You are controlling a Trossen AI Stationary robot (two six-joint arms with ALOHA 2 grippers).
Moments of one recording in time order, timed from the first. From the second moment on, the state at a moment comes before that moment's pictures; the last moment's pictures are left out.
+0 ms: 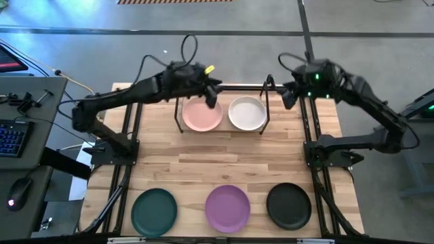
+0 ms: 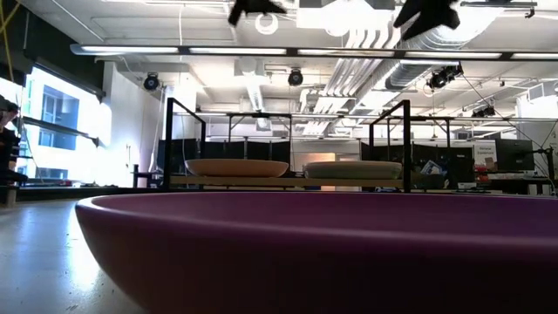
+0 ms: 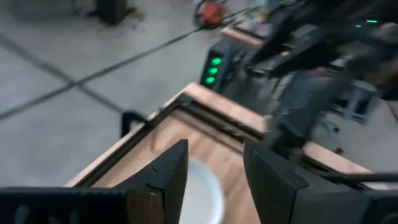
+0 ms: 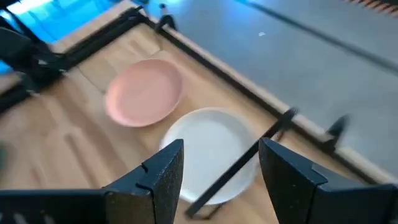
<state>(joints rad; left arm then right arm) 0.28 1.48 1.50 -0.32 -0.10 -0.27 -0.51 1.02 1.38 -1.02 0.06 0.26</state>
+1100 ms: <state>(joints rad) -0.08 0.77 0.64 0.25 -0.28 -0.38 -0.16 0.82 0.75 -0.10 -0.03 0.41</state>
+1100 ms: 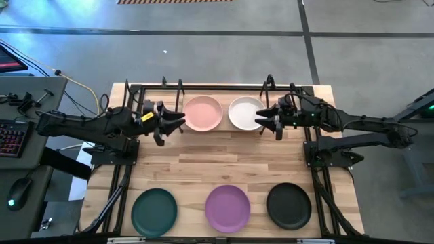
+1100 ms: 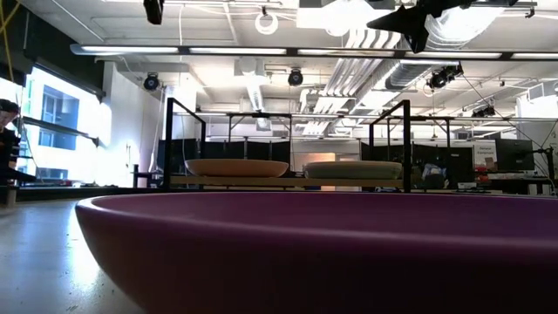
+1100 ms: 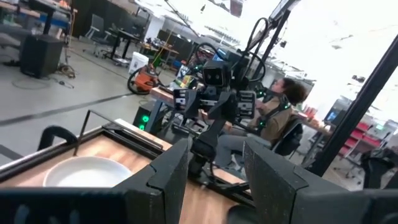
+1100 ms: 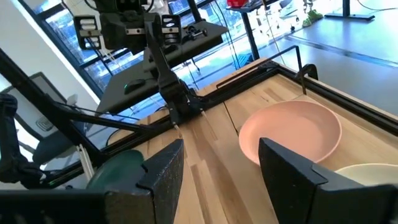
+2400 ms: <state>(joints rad) -0.08 0.77 0.64 0.24 -0.28 -0.39 0.48 1.17 0.75 -0.93 -0.24 0.97</state>
